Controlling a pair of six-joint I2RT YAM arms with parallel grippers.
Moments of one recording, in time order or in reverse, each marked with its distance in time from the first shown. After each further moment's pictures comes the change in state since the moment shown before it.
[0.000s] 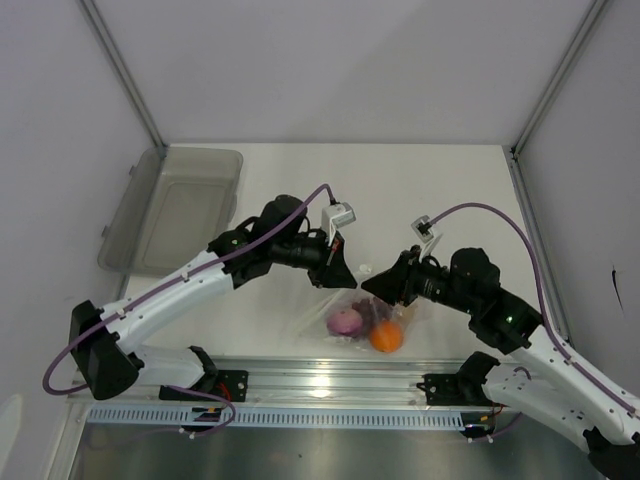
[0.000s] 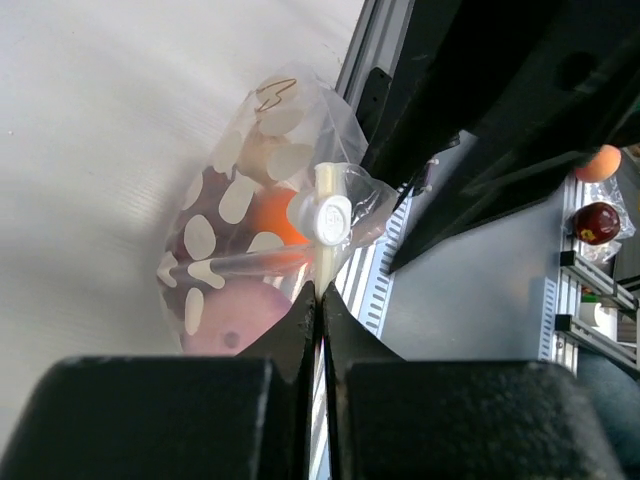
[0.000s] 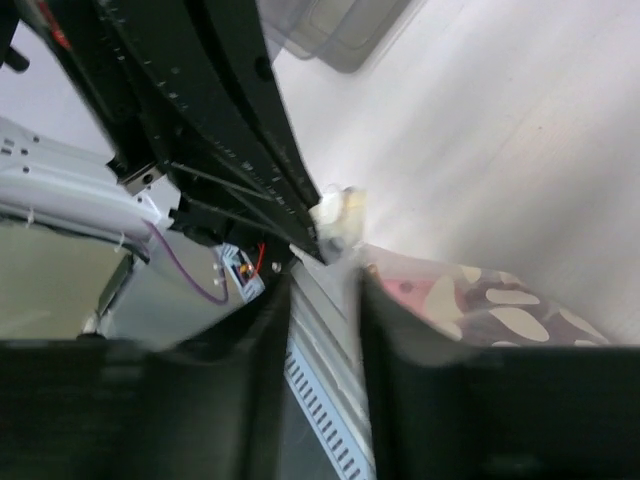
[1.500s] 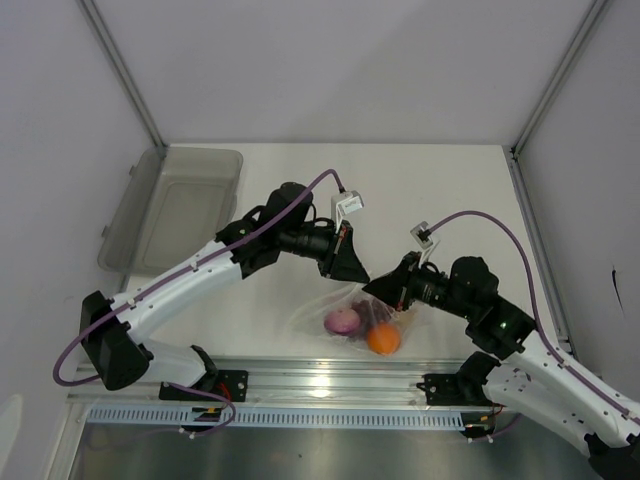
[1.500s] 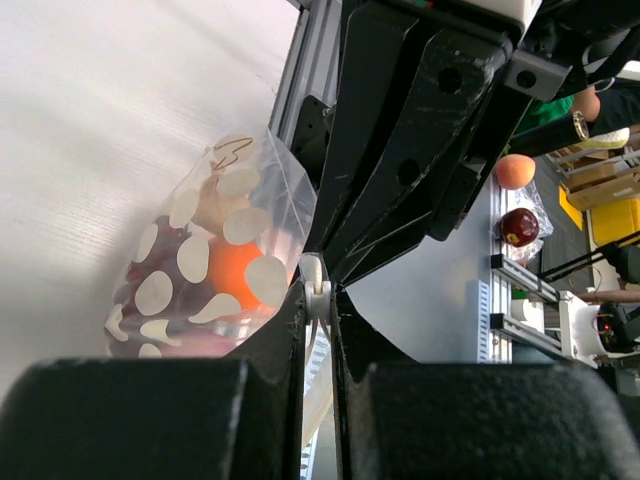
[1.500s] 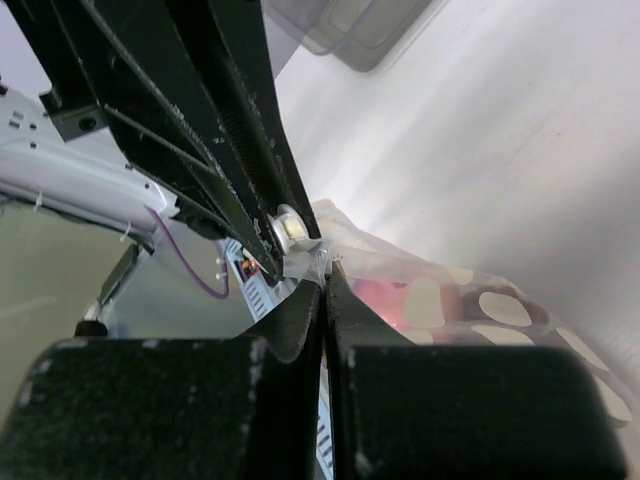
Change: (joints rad) left arm 0.010 0.073 0.088 0.054 0.139 -0.093; right arm -0.012 -0.026 -0.089 0.112 -0.061 -0.029
